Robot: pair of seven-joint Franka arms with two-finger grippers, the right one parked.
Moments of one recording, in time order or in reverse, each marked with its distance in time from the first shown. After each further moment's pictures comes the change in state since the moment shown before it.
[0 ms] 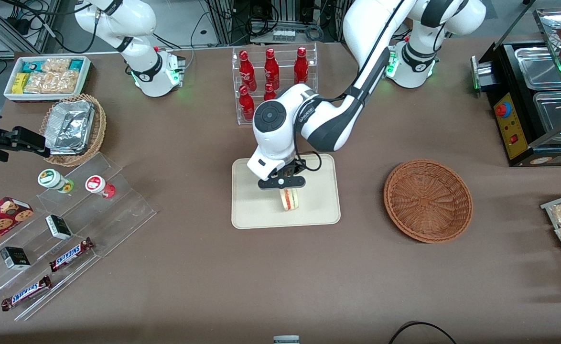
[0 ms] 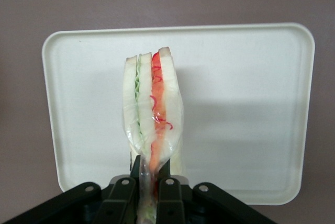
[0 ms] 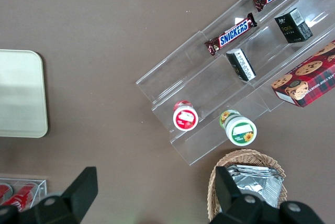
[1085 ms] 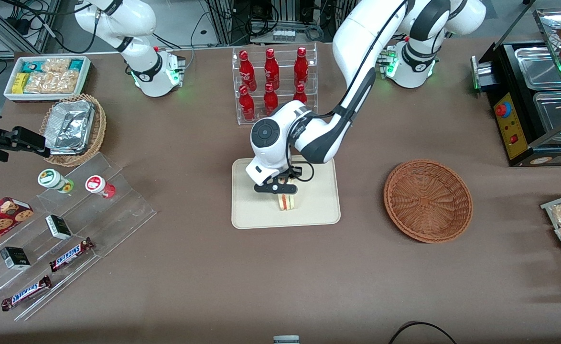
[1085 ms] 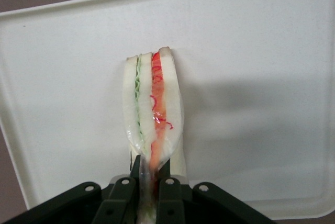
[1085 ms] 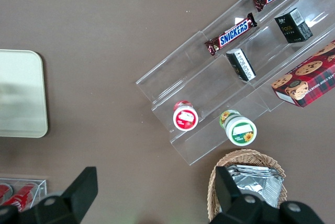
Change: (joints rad) arm -0.001 0.102 -0.025 -0.007 0.000 0.086 0.058
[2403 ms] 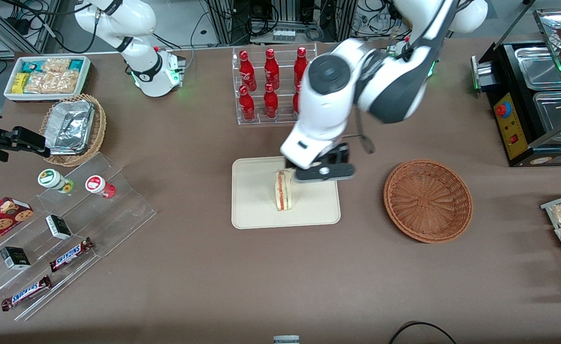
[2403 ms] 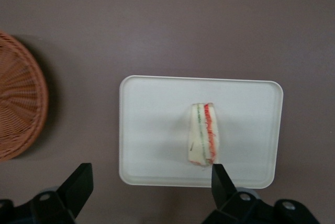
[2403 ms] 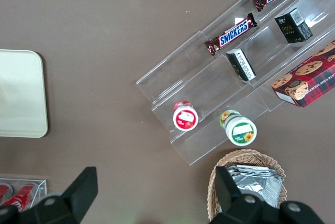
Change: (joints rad) arm 0.170 -0.380 0.021 0.042 0.002 -0.302 0.002
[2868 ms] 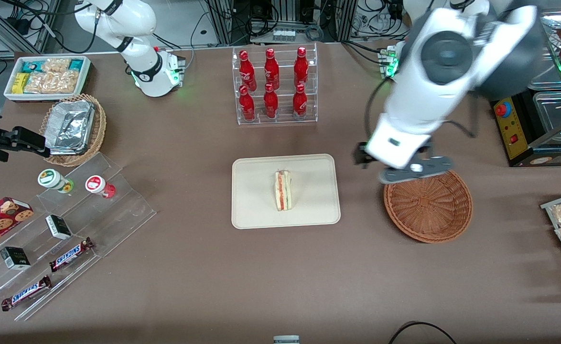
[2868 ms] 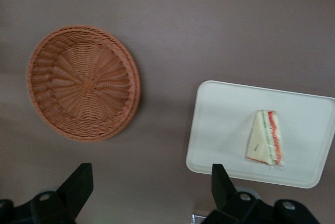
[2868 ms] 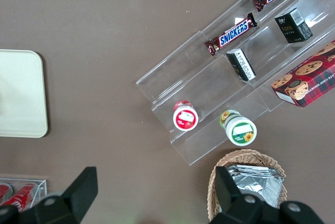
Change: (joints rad) arm 0.226 -0.134 0.006 -0.014 0.005 -0.207 0.150
